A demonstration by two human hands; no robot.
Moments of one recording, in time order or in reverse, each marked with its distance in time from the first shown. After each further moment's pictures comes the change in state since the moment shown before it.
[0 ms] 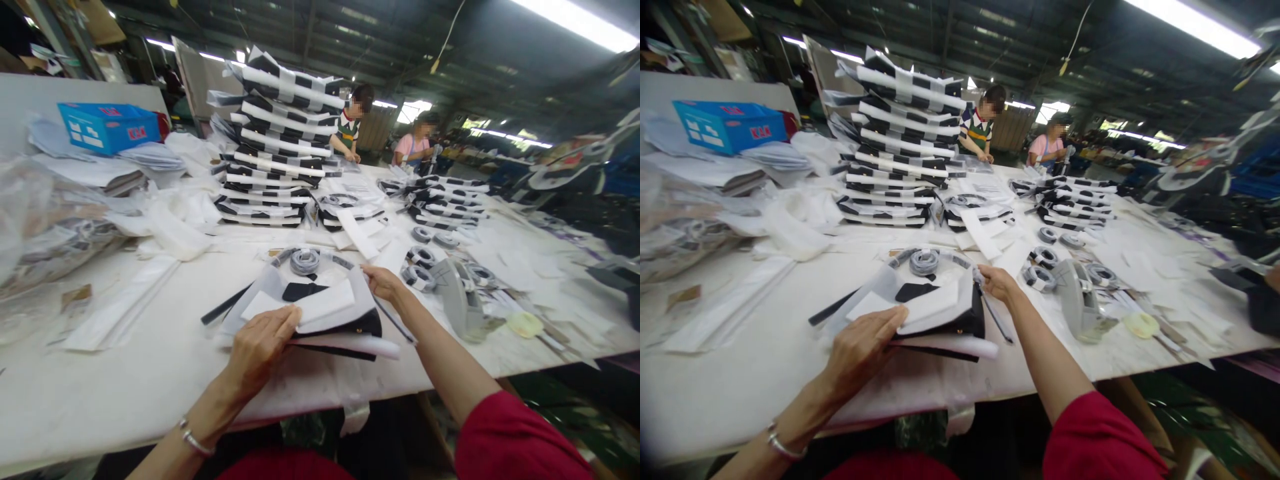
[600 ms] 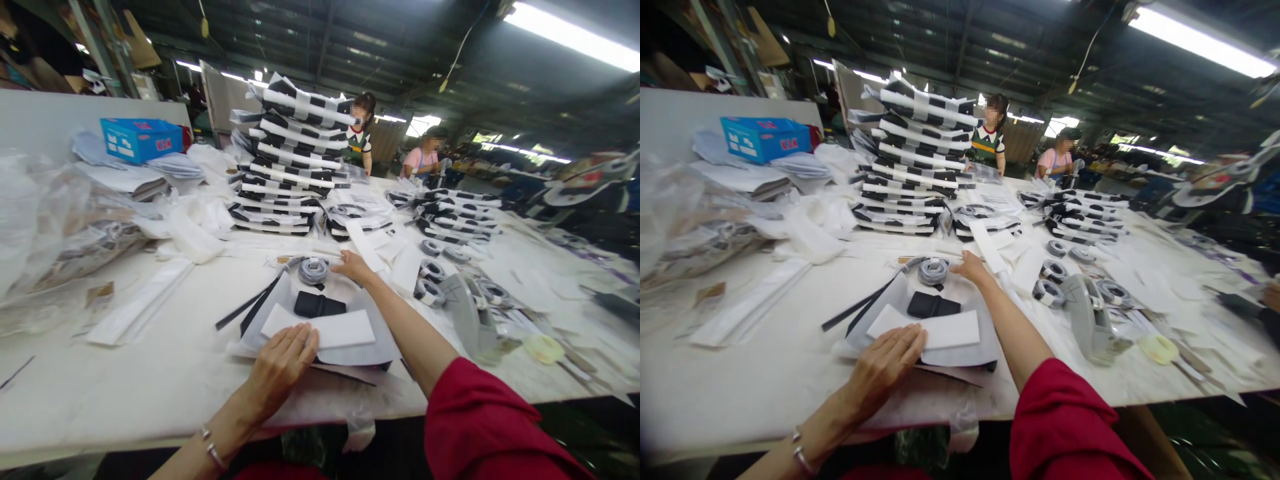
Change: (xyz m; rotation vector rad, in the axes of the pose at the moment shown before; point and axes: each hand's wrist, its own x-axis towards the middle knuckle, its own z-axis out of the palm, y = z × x) left_hand -0.009 0.025 0.014 0.134 -0.036 0.091; right_hand 0.057 -0.038 0.075 -0.698 0.062 -0.226
